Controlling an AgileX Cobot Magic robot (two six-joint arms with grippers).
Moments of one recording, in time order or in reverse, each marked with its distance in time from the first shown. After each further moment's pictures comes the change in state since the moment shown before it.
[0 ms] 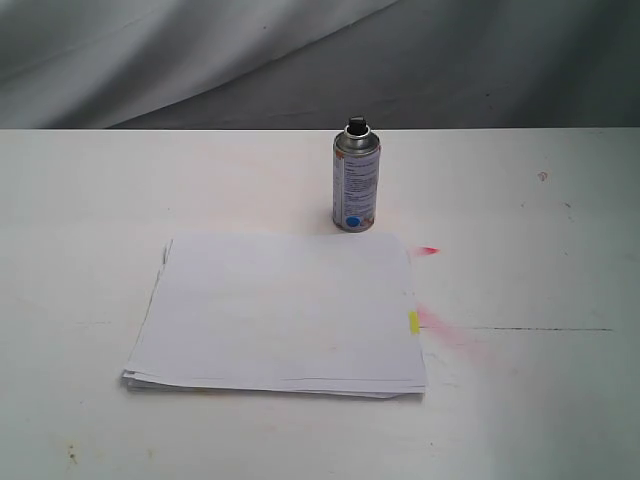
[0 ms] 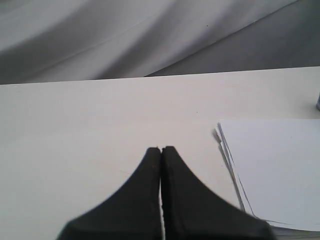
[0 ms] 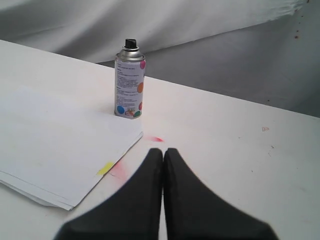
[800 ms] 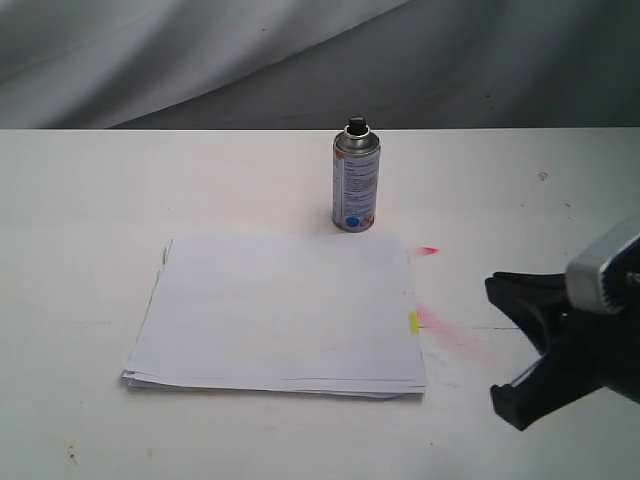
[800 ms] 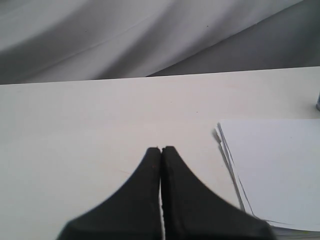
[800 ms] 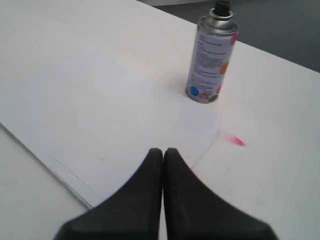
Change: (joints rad) left arm 0.000 0.000 0.000 0.000 0.000 0.000; right arm 0.241 0.961 -0.291 -0.019 -0.401 0.024
